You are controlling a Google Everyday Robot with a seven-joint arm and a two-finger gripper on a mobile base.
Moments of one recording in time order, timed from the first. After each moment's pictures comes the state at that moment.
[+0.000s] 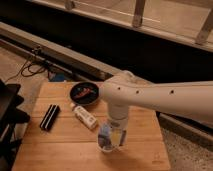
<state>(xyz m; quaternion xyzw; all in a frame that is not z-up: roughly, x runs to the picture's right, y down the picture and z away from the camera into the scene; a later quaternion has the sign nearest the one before) 0.047 0.207 0.612 -0.43 0.08 0.14 0.89</state>
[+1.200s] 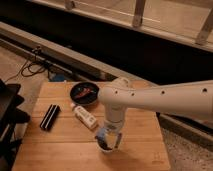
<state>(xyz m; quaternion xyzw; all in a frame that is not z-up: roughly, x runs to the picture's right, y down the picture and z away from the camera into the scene) 0.037 0.225 0.641 -0.45 0.06 0.15 0.88</state>
